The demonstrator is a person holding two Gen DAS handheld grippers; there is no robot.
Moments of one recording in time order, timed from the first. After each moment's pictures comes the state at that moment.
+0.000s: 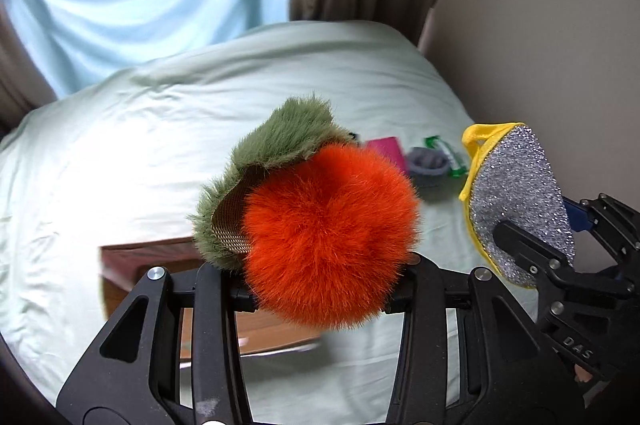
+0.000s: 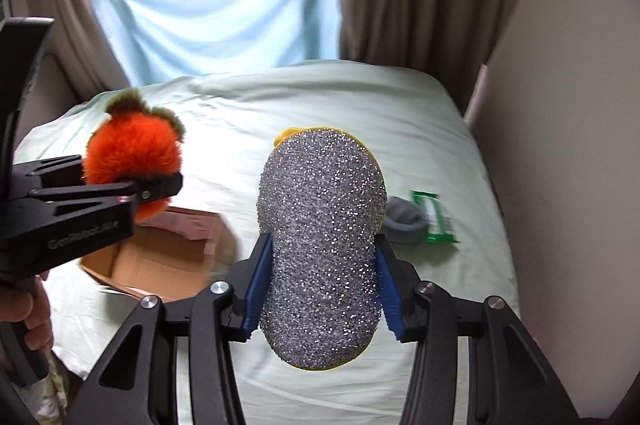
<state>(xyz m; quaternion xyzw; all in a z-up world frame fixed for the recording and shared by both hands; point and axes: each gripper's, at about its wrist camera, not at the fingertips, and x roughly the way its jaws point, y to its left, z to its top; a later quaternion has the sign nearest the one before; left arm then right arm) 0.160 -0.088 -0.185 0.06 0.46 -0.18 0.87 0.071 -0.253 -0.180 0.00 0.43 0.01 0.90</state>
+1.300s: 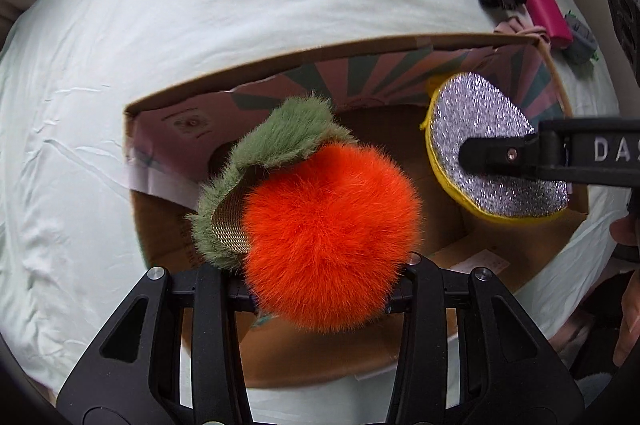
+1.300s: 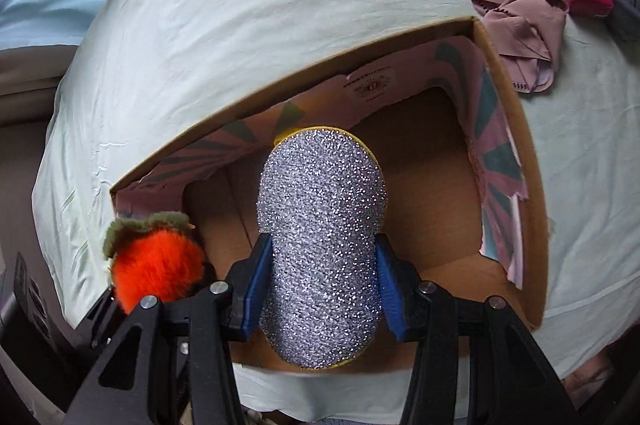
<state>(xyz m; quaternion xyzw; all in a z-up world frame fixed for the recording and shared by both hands) 0.236 0.109 -0.414 0.10 0.64 -0.13 0.75 0.226 -0.047 -0.400 0.26 0.70 -0.01 0.67</state>
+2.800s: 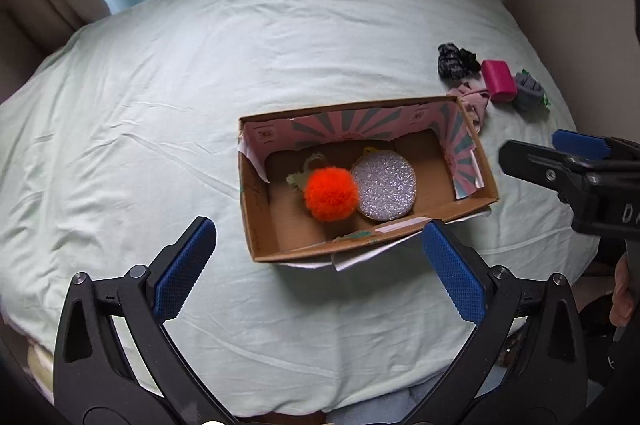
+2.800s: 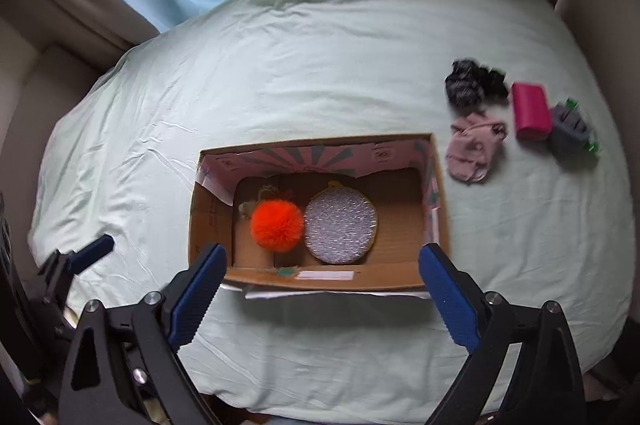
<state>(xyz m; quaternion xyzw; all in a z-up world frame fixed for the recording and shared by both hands) 0.124 0.147 -0.241 0.06 0.54 -0.10 0.83 0.133 -0.030 -0.233 0.10 0.57 0.05 0.81</state>
